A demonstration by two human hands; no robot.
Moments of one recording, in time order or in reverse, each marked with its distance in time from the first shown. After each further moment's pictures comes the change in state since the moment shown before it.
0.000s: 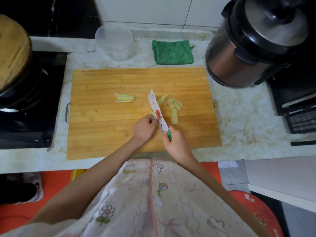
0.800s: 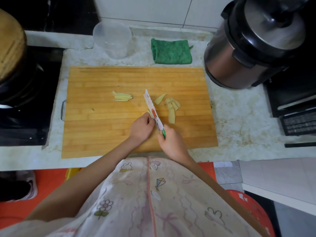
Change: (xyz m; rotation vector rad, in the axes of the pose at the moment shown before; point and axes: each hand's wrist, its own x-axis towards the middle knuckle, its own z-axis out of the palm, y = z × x) left_hand 0.000 0.000 0.001 0.009 0.005 0.044; right_hand 0.008 -0.006 -0.002 -0.080 -0.026 -0.008
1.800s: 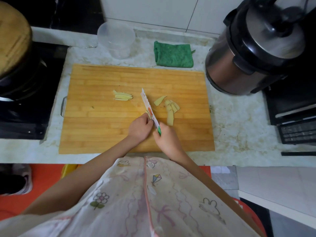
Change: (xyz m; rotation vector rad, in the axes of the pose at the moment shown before) left_hand -0.003 0.006 -0.002 0.021 -0.002 -0.021; right_hand 0.016 0.000 0.001 -0.012 -0.040 0.010
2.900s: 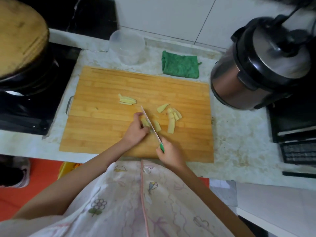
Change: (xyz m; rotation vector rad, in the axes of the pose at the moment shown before) left_hand 0.004 -0.020 -0.005 -0.356 0.046 -0.027; right_hand -0.012 0.029 -0.002 -0.121 -0.107 -0.165
